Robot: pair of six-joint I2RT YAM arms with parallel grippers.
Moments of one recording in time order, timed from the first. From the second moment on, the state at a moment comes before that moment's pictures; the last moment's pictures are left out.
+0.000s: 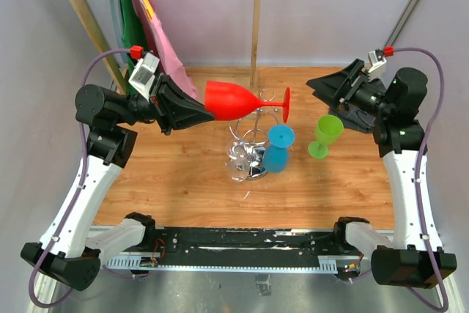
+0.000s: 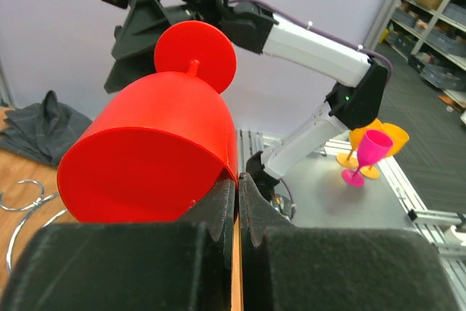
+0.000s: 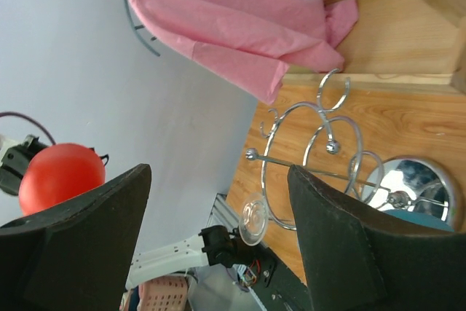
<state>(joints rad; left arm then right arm) -0.34 1.00 1.23 0.31 1.15 -0.68 -0.03 1.05 1.21 -0.24 -0.87 0.97</state>
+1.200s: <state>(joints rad) -0.99 1.67 2.02 -0.64 0.63 0.17 -0.33 1.02 1.74 -1.17 -0.20 0.32</state>
